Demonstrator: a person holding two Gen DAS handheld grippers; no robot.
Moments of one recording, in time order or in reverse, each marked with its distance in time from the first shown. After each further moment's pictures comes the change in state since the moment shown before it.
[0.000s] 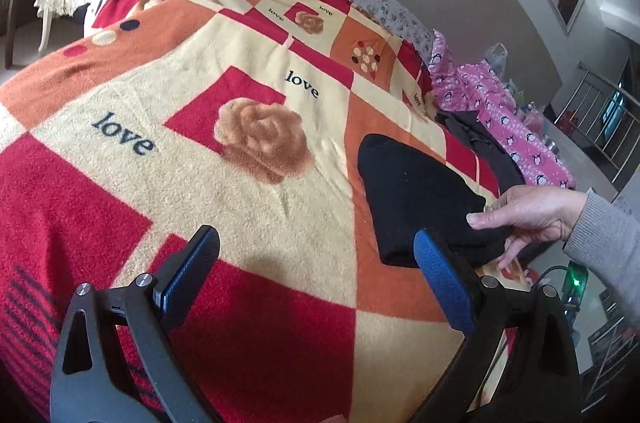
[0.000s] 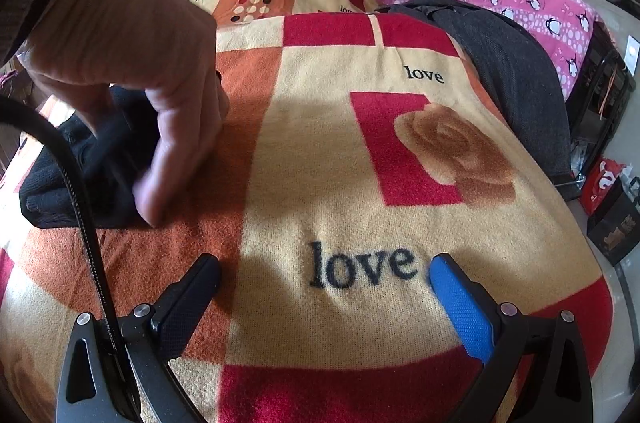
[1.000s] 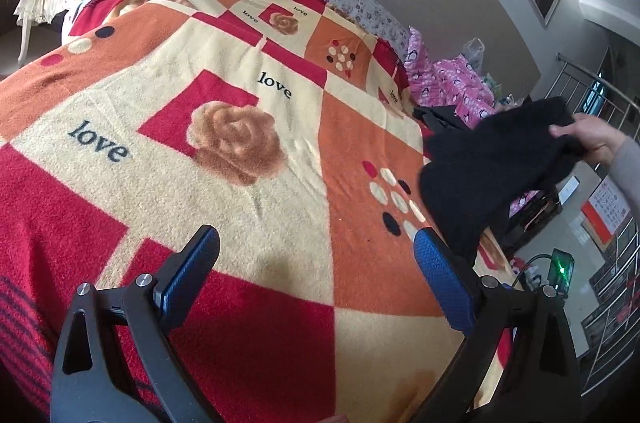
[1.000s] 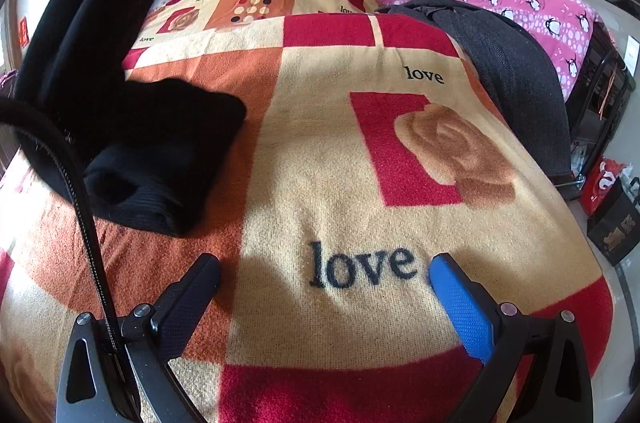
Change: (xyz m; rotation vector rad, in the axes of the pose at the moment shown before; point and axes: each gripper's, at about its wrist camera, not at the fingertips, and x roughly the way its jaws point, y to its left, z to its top) left arm -0.006 -0.015 -0.003 0.069 -0.015 -0.061; right arm 0.000 0.000 0.000 0.001 -0.002 -0.002
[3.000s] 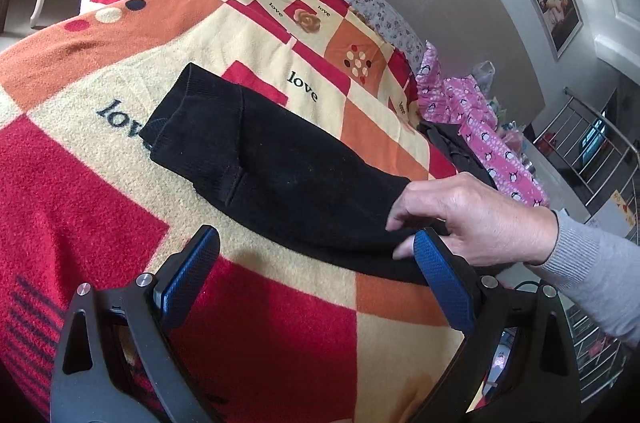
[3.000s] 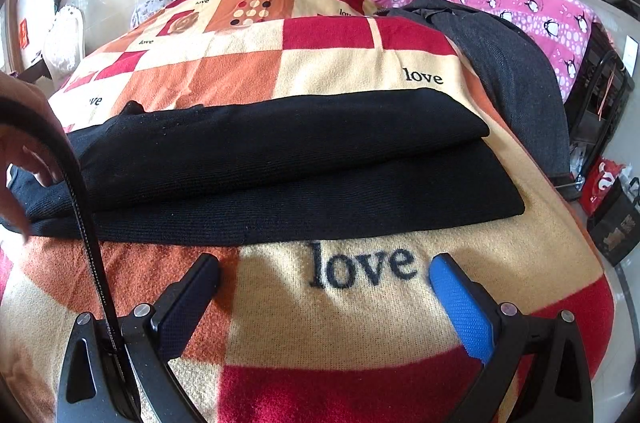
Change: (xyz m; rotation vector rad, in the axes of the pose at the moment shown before) left arm -0.009 0.040 0.008 -0.138 0.017 -0.035; right arm 0.000 -0.001 0.002 0.004 -0.012 -0.002
